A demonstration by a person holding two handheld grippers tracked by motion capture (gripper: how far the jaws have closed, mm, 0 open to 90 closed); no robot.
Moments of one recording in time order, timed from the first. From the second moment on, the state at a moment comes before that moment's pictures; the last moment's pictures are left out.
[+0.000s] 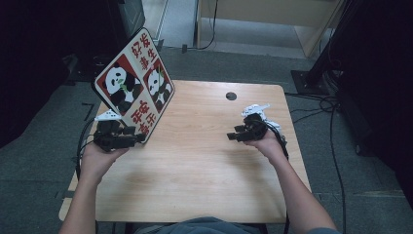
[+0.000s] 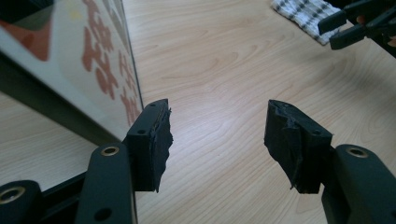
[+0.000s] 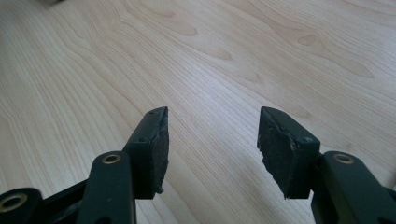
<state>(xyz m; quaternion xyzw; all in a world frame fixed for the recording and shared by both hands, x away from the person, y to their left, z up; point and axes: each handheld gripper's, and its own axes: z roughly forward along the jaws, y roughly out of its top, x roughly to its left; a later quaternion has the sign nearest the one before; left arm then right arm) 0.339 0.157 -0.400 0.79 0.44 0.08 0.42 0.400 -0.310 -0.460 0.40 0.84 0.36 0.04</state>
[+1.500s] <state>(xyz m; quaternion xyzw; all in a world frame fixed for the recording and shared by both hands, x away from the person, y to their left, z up) 0.387 0.213 -0.349 0.76 0.48 0.10 0.42 0.382 -0.335 -0.455 0.41 0.82 0.39 0.07</state>
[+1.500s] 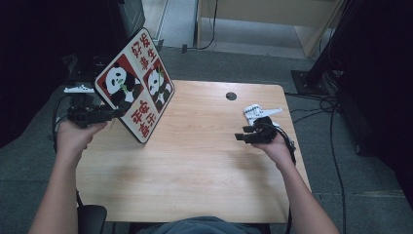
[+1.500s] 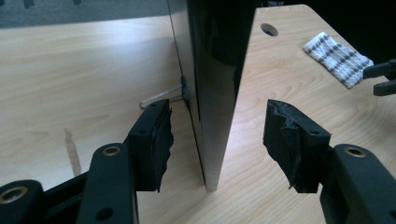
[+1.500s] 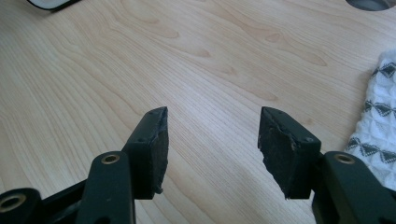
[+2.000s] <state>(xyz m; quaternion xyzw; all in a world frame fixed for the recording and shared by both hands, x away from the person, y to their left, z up) 0.424 0.206 -0.298 0.77 0.48 0.10 0.40 0.383 -0.341 -0.458 0.42 0.82 0.38 0.07</state>
